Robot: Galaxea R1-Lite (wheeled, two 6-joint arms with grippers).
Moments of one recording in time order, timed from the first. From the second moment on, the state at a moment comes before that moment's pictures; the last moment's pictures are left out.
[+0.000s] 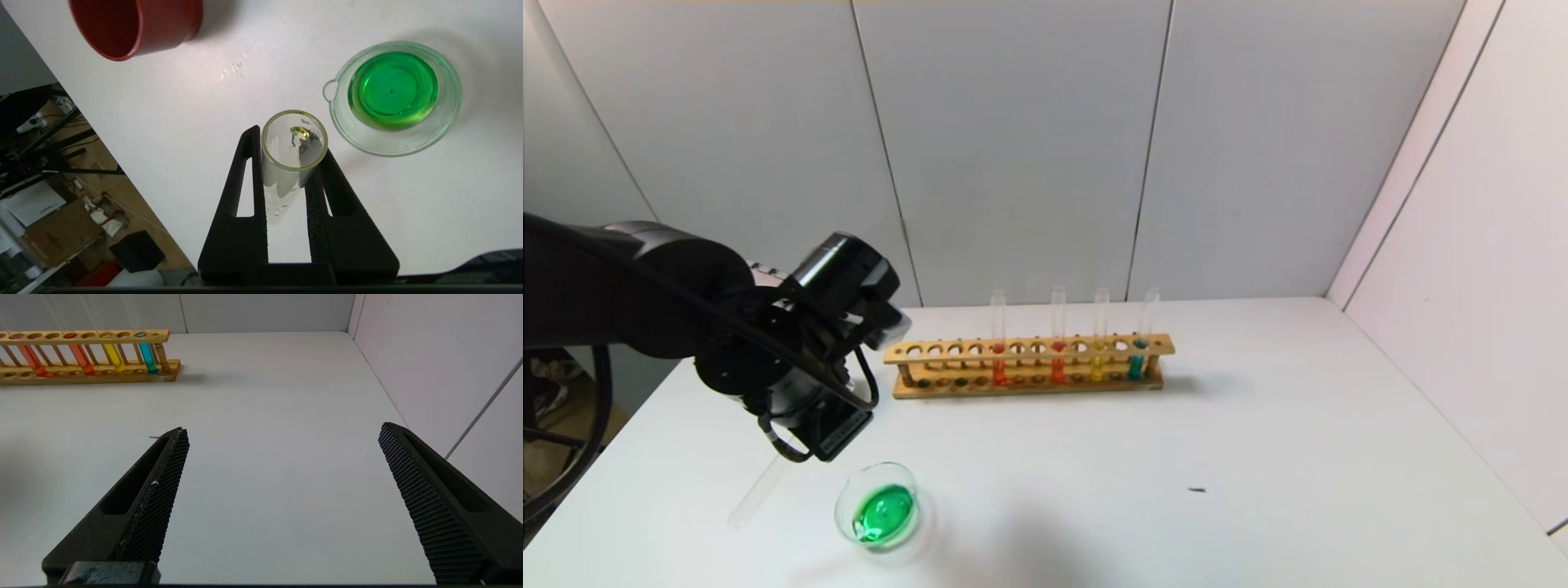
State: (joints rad) left arm -0.46 1.73 -1.20 0.58 0.41 0.19; right arm 0.00 0.00 -0.01 0.03 -0.01 0.01
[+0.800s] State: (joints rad) left arm -0.18 1.66 -1.17 -0.04 0.32 0.18; right arm 0.00 0.00 -0.01 0.03 -0.01 0.01
